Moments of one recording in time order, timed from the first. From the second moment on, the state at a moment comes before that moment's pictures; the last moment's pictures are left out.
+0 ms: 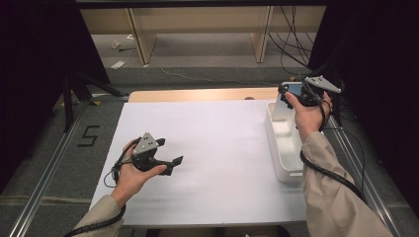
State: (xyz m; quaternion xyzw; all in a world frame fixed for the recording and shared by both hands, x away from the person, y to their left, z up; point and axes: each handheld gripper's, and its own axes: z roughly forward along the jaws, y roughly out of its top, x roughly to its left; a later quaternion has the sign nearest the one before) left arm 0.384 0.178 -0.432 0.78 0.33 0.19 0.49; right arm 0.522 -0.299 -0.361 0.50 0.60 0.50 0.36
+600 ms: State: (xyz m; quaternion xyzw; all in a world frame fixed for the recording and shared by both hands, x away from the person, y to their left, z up) left arm 0.384 0.178 -0.432 0.78 0.33 0.19 0.49; right arm 0.529 -0.299 -0.364 0.51 0.60 0.50 0.36
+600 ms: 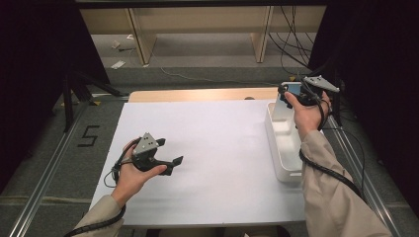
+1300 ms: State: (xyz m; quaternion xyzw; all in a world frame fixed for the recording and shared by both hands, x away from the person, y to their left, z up) left arm 0.385 0.178 -0.432 0.78 0.33 0.19 0.49; right arm 0.534 -0.297 -0.365 0.51 0.61 0.49 0.36
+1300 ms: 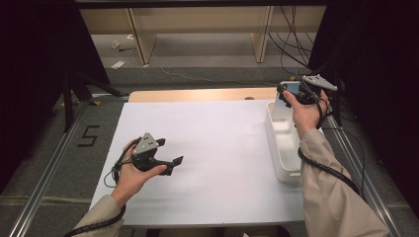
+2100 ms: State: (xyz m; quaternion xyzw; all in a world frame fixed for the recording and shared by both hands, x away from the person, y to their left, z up) left arm 0.385 0.178 -0.432 0.78 0.33 0.19 0.49; right arm 0.542 -0.299 -0.369 0.52 0.61 0.49 0.36
